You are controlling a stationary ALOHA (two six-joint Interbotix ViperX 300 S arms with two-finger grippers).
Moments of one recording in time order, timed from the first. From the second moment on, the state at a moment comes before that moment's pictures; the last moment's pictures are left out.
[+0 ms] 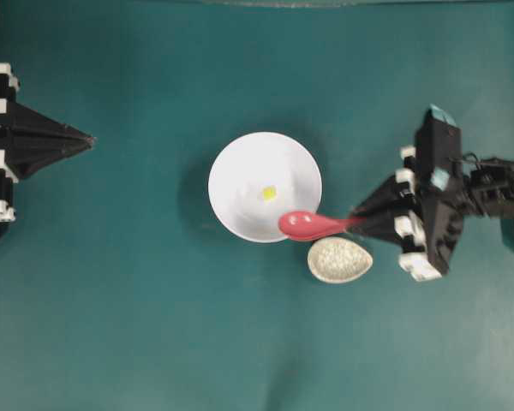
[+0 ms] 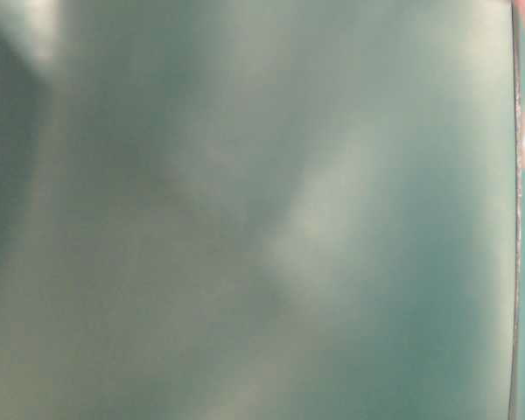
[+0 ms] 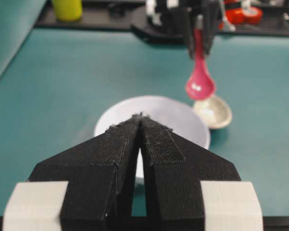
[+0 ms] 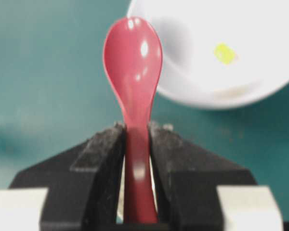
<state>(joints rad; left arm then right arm) 0.08 -0.98 1.18 0.02 -0.10 0.00 0.08 -0.40 0.96 0.49 -0.01 -0.10</state>
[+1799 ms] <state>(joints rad) 0.08 -0.98 1.18 0.02 -0.10 0.00 -0.15 0.05 0.33 0.21 0.97 0.06</state>
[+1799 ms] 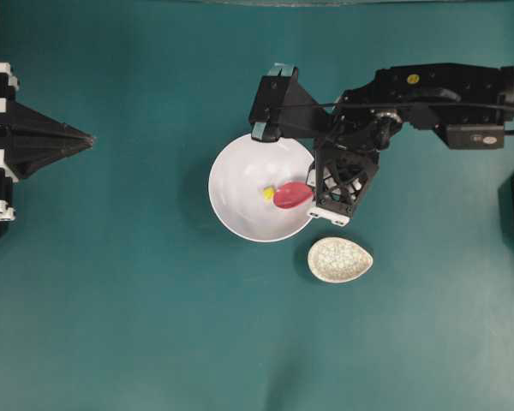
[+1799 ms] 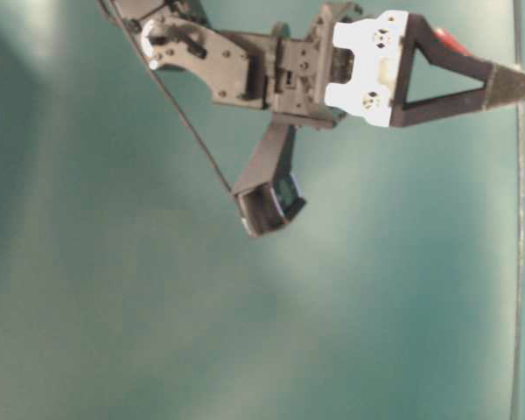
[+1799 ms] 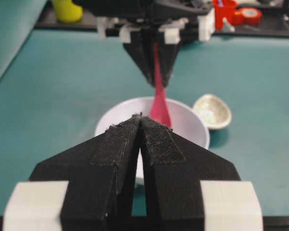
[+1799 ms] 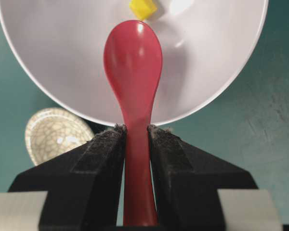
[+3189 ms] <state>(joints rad) 0.08 -0.98 1.18 0.02 -0.10 0.00 -0.14 0.11 0.33 0.21 0.64 0.01</state>
